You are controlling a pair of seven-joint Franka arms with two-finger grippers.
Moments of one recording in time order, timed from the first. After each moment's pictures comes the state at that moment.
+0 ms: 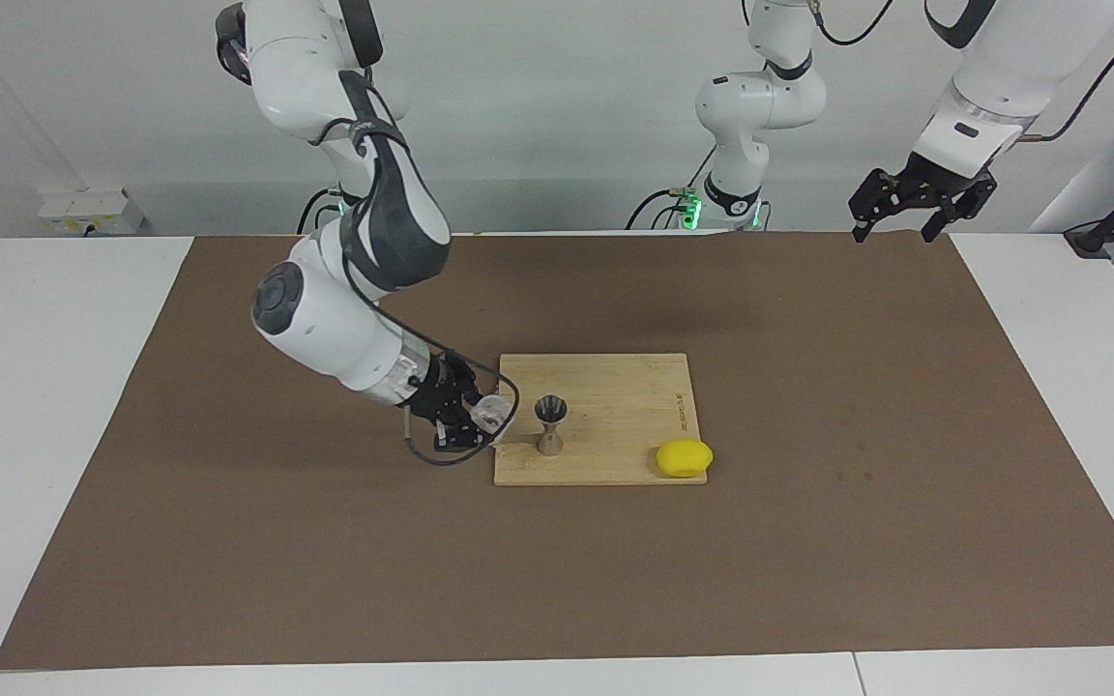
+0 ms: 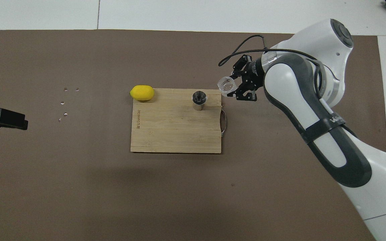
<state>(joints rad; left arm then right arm) 0.02 -0.11 -0.06 -1.66 -0.01 1.52 0.02 0.14 0.48 0.09 -1.51 0.57 1.99 1.52</state>
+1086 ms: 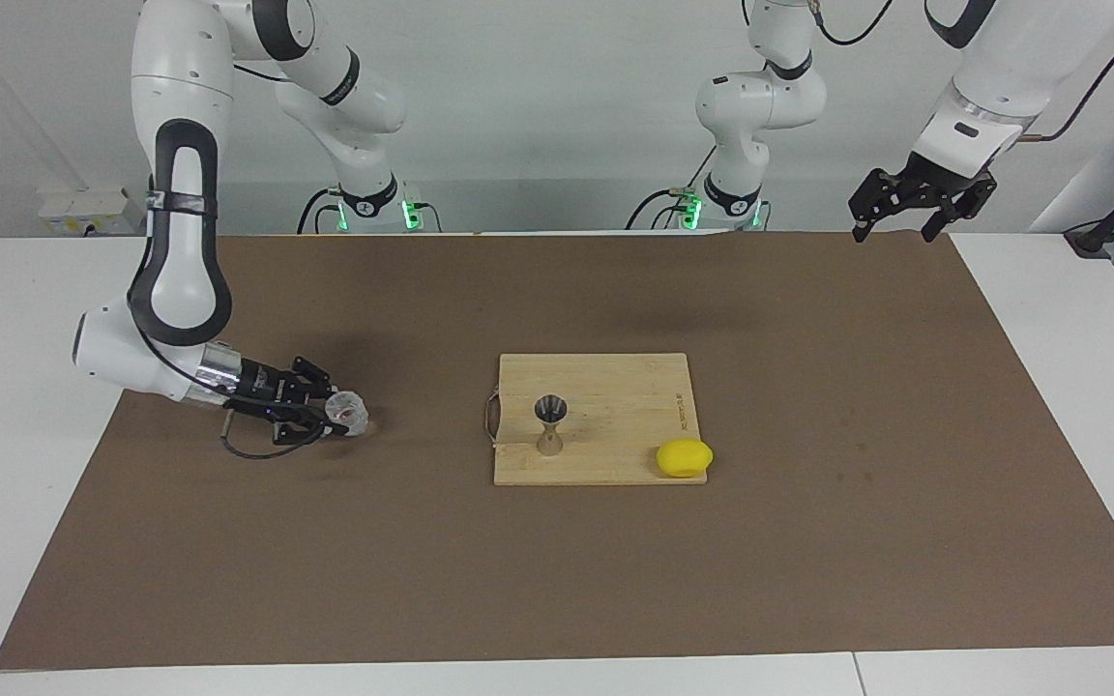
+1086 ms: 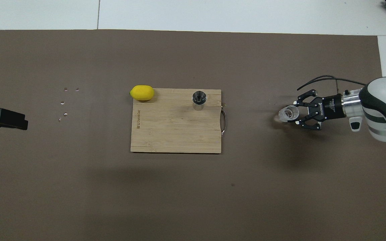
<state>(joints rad) 0.02 -0.11 -0.06 -1.66 -0.01 1.52 0.02 -0.31 0.42 0.08 -1.90 0.82 1.91 0.85</state>
